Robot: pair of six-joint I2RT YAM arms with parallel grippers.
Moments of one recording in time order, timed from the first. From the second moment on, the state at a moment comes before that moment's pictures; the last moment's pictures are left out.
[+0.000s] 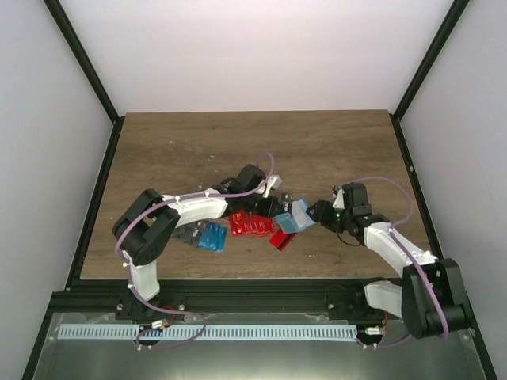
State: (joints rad) left arm -0.78 1.86 1.13 -0.06 0.46 -0.50; right arm 0.18 1.15 0.49 -0.21 -0.41 0.63
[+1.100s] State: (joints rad) left arm -0.78 1.85 1.05 -0.10 0.40 -0.45; right arm 0.21 1.15 0.53 -0.17 -0.50 0.56
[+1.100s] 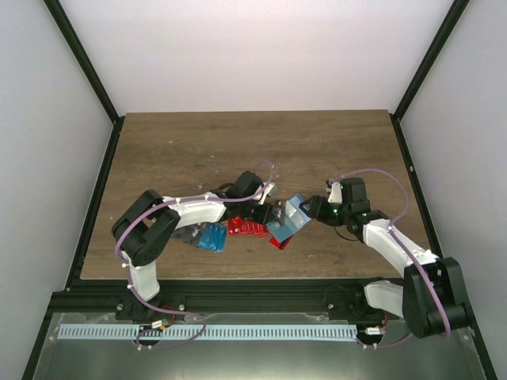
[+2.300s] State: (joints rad) left arm -0.78 1.80 1.08 -0.17 0.36 -0.43; right arm 0.30 1.33 0.49 0.02 -0.63 0.56
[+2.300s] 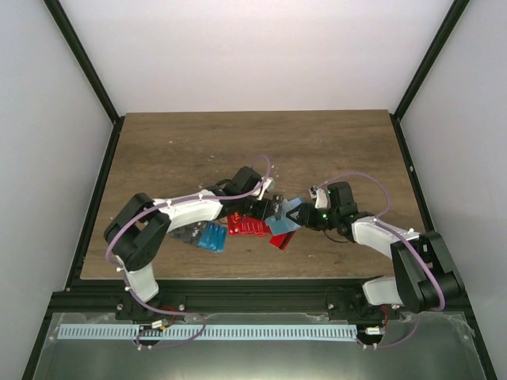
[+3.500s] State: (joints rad) left arm -0.67 1.87 1.17 -0.12 0.55 -0.60; right arm 0.49 1.52 0.55 0.12 -0.60 0.60
